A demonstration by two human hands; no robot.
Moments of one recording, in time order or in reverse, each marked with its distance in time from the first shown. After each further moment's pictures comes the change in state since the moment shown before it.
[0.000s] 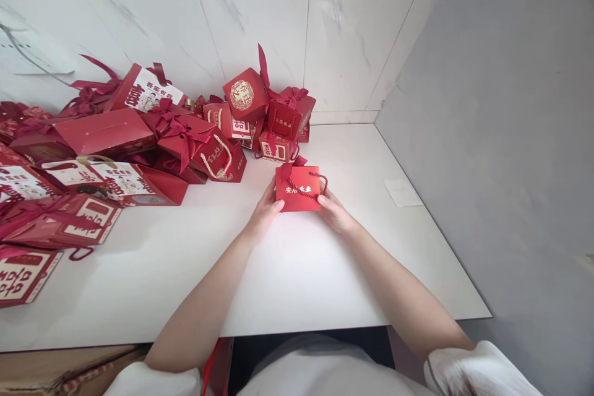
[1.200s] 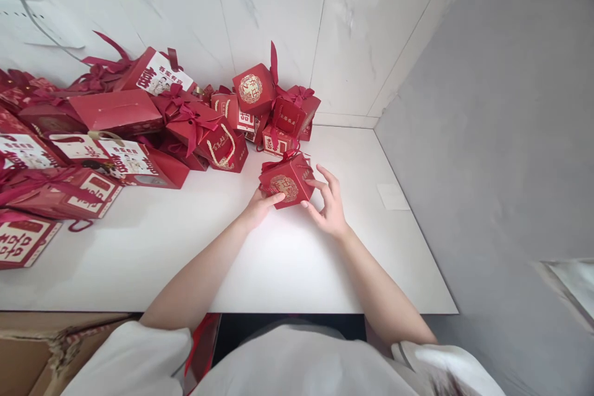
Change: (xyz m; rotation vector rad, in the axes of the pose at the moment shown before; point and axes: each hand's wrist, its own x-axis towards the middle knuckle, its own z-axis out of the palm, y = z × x) left_hand 0.014 -0.020 -0.012 -0.082 0.065 0.007; right_hand -0.015 -0.008 0.002 -1.056 0.248 -0.587
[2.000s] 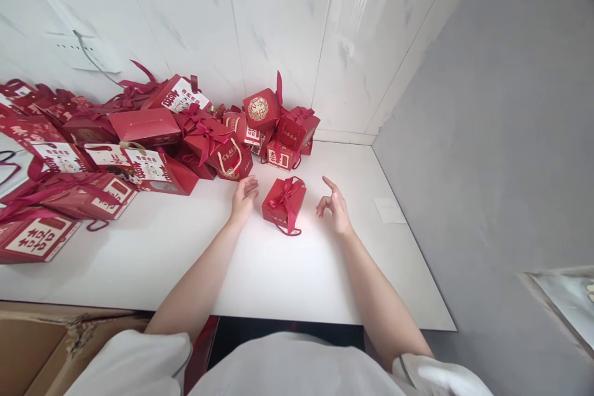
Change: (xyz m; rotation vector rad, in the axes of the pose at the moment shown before) left_hand 0.012 0.011 -0.051 0.508 0.497 0.225; right_hand -0.004 0.035 -0.008 0.691 -0.047 0.478
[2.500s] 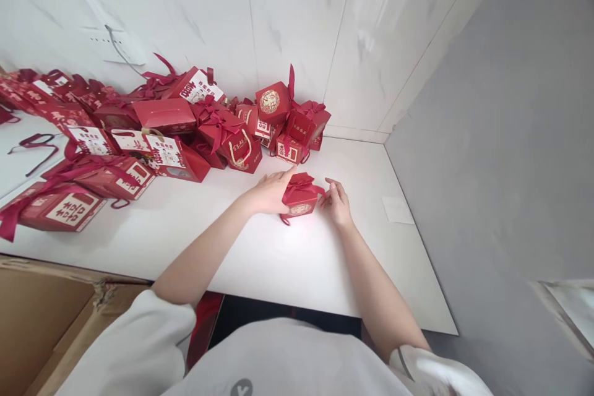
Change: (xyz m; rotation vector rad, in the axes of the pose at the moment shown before) left_hand -0.046 0.148 0.035 1.056 -0.733 0.144; right_hand 0.009 0.017 0.004 -0.001 0.173 0.159
